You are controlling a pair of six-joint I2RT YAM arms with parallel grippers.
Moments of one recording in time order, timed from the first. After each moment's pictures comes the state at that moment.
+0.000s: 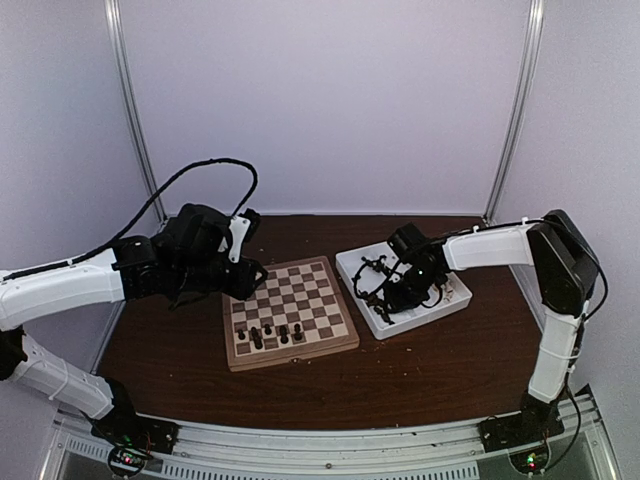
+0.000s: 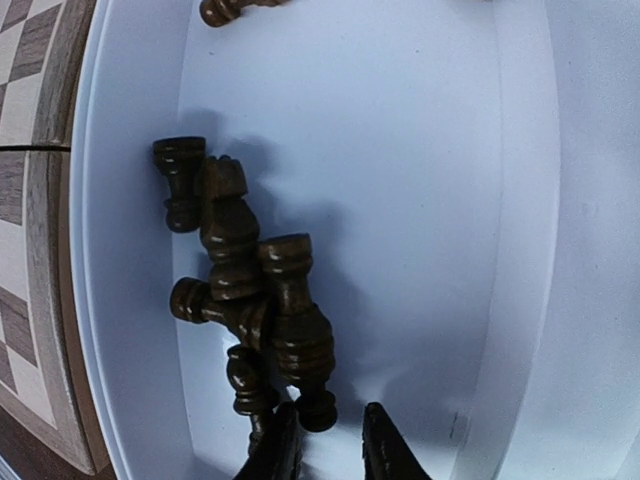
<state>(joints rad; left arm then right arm) -0.89 1.27 1.02 -0.42 -0.22 -0.30 0.59 1.90 1.23 -0.51 -0.12 0.25</state>
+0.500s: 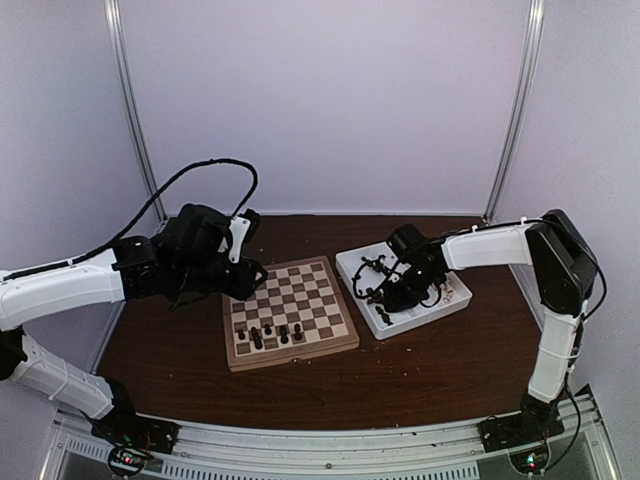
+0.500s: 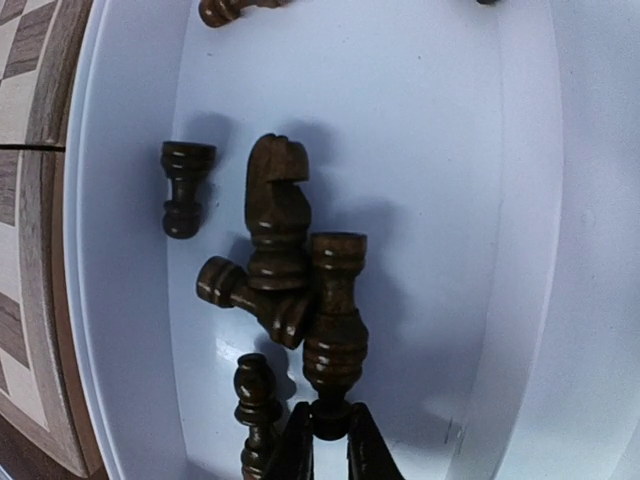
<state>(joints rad) -0.89 1.27 1.02 -0.42 -0.22 -0.30 0.59 1.92 1.24 -0.52 -0.11 0.23</state>
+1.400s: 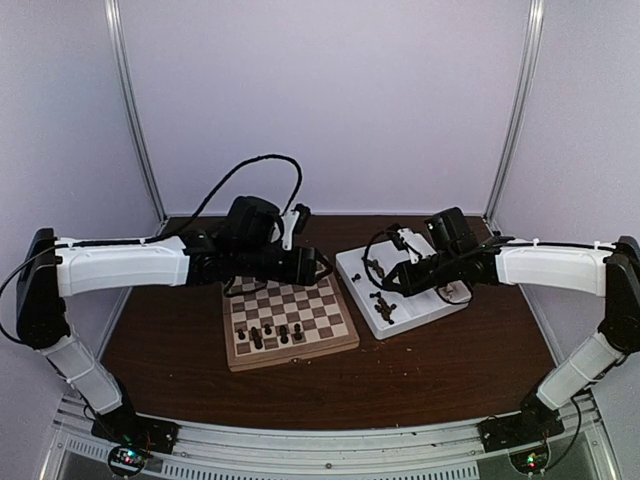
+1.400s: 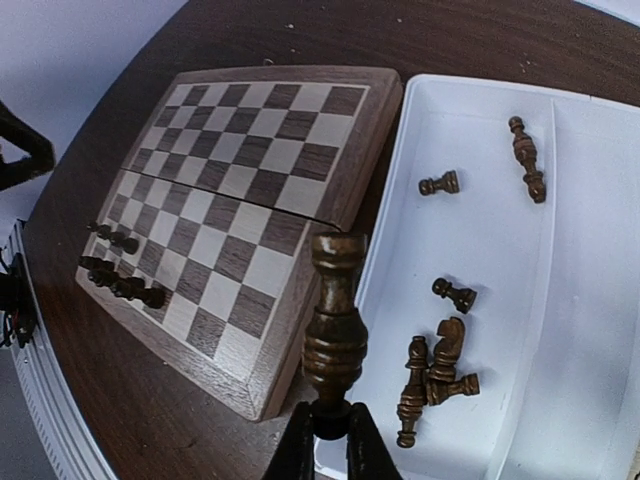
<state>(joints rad) -0.88 1.60 1.18 -0.14 0.08 -0.49 0.59 1.52 0.98 -0.23 -0.29 0.21</state>
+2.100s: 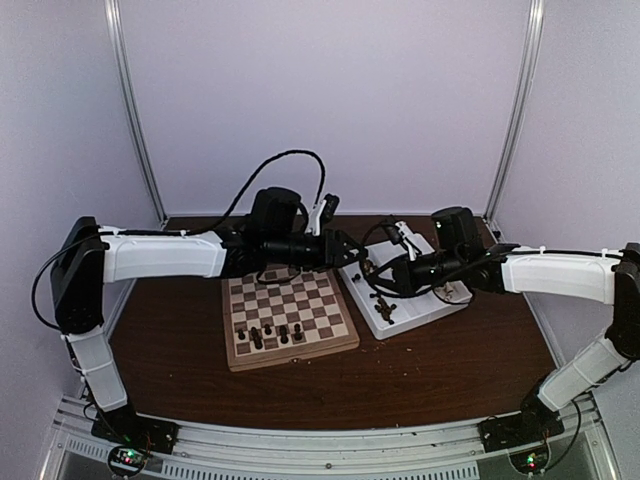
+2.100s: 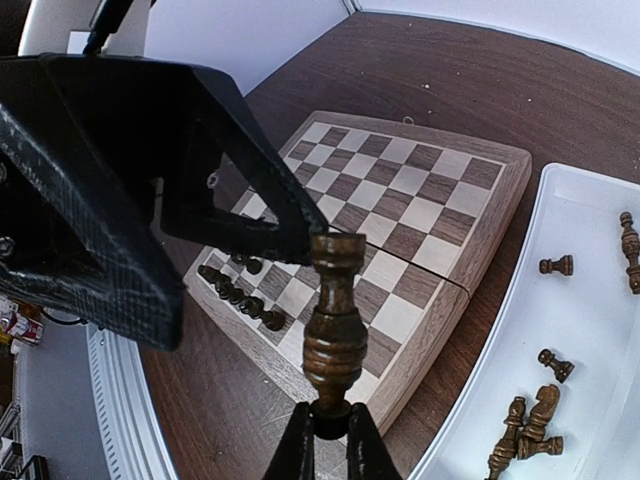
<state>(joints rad) -0.87 1.83 1.34 0.13 0.40 -0.70 0.61 1.45 0.91 -0.01 -0.53 0.22</state>
